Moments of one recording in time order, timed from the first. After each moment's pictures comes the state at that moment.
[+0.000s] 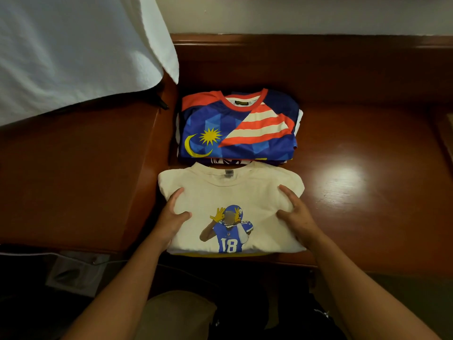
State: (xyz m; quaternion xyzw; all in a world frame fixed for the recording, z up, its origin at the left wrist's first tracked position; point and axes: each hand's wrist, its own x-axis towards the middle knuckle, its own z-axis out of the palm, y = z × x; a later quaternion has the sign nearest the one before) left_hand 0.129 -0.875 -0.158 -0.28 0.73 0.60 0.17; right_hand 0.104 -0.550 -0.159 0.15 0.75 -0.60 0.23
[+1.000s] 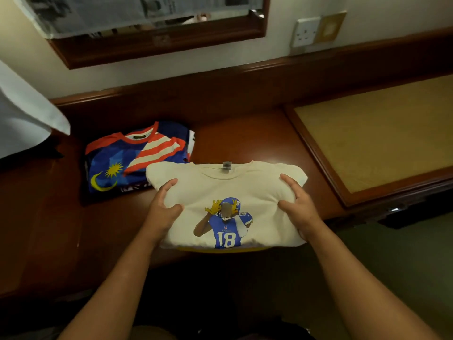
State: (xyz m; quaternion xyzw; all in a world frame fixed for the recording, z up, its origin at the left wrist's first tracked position) left_hand 0.151 -0.626 -0.046 -0.07 0.77 0.61 0.13; right_hand 0.226 -0.319 -0.040 0.25 0.71 -0.66 0.00
